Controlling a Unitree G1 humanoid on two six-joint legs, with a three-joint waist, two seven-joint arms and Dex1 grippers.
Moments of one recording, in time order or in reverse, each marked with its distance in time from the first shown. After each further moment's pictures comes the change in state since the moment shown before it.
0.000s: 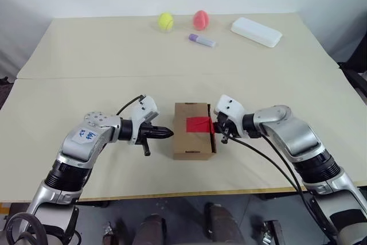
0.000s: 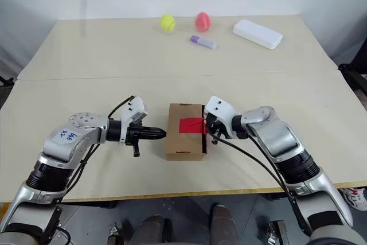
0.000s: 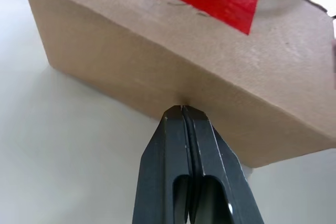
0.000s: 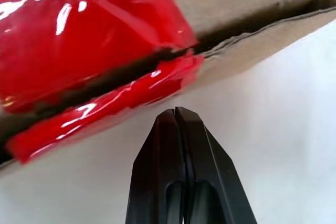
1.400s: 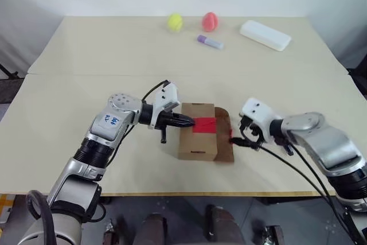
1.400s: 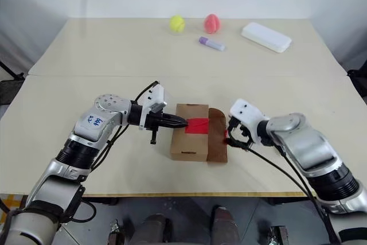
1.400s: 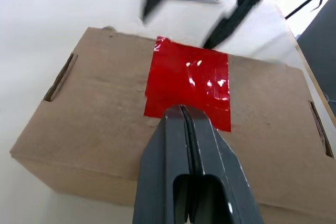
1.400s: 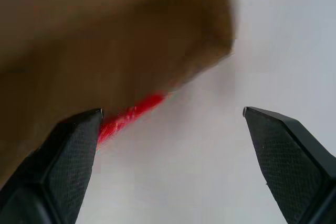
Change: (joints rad) left arm -0.220 -0.149 -0.113 0.300 0.084 -0.347 -0.148; right arm 0.149 -0.227 -0.073 -0.211 0.053 0.141 -0.141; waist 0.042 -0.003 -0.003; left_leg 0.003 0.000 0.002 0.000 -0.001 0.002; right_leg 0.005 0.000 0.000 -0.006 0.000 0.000
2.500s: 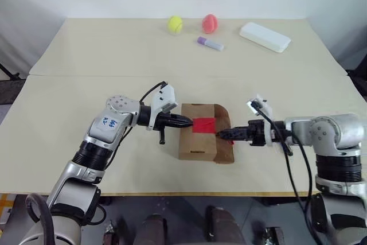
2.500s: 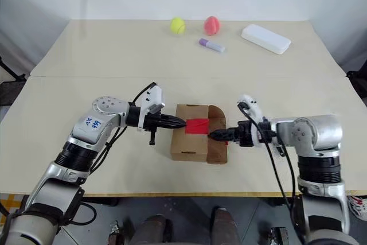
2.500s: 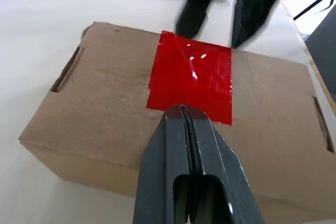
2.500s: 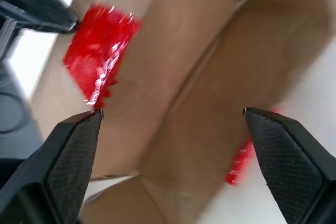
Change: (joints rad) left arm 0.028 0.001 0.022 -0.026 0.019 0.015 0.021; right arm -0.090 0.312 -0.414 0.272 0.392 0.567 0.016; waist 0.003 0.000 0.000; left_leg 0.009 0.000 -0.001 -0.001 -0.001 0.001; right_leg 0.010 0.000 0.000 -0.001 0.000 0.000
